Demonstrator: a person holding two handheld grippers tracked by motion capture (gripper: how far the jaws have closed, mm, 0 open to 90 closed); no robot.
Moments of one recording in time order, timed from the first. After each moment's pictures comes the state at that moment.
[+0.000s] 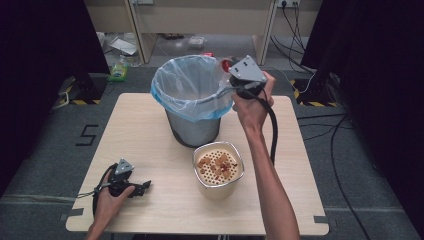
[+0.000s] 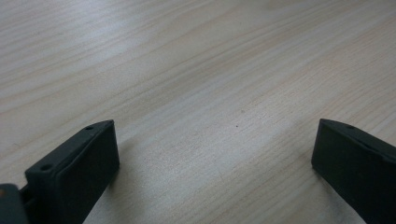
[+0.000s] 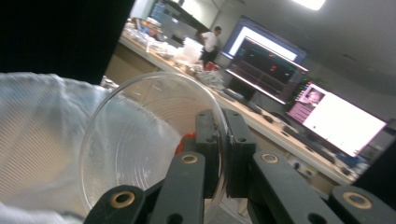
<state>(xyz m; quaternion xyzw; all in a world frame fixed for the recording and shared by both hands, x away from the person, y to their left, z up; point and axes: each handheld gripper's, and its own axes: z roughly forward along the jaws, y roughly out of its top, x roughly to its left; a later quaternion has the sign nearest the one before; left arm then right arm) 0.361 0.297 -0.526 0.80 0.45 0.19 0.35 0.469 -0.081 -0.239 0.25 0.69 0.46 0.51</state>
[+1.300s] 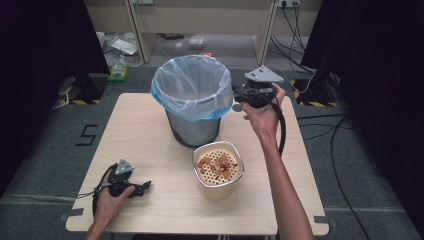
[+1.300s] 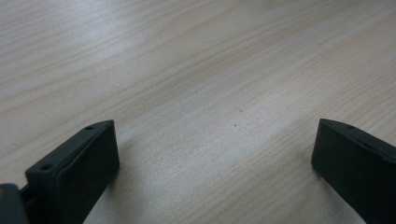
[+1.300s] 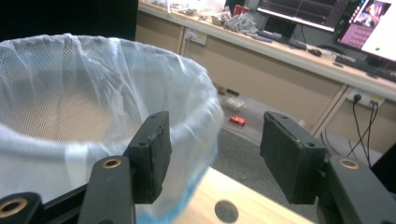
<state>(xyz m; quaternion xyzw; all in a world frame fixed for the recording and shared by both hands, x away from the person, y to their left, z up) 0.360 0.297 -0.526 0.80 0.45 0.19 0.35 0.473 -0.127 -0.272 0.36 0.72 0.46 0.38</state>
